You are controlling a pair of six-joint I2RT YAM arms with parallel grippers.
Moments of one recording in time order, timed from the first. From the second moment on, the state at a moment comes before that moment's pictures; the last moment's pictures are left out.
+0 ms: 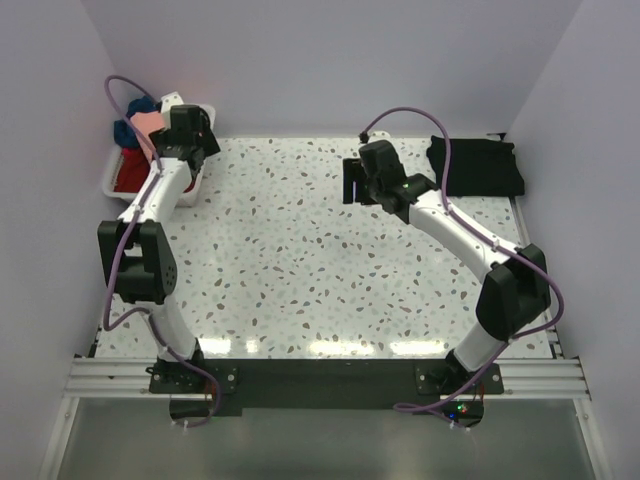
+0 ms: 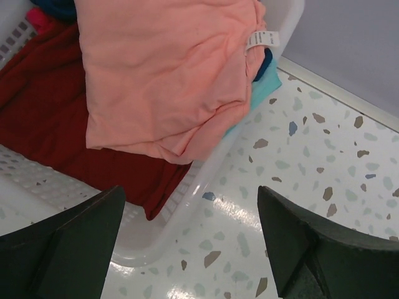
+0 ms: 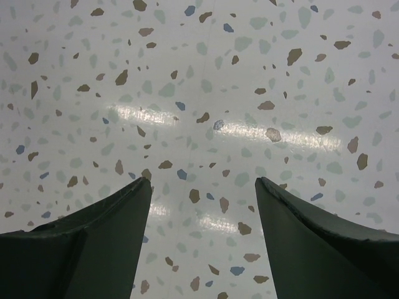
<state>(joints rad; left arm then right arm) -0.04 1.82 1.58 -0.35 -0.43 -0.36 0.56 1.65 1.43 -0.47 0.25 0.36</state>
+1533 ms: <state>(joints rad) 0.02 2.17 1.72 -0.01 -0.39 -0.37 0.56 1.86 1.60 -0.60 0.30 0.36</state>
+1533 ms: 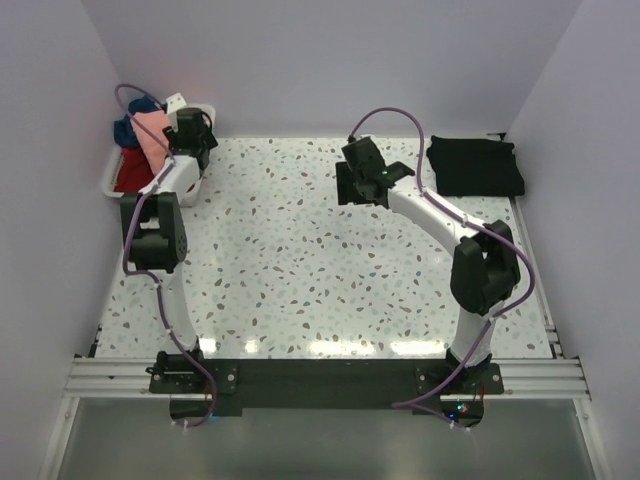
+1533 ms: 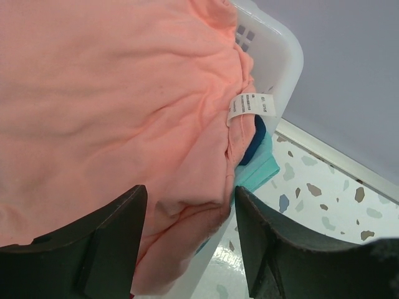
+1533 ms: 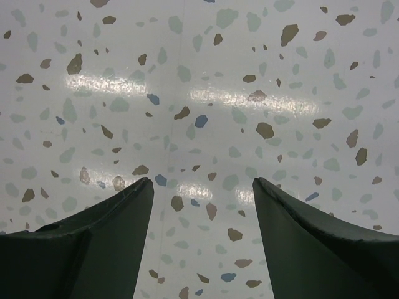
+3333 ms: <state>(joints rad) 0.03 2.17 1.68 0.05 -0.40 -0.43 0.56 1.86 1.61 -0.66 0.32 0.35</state>
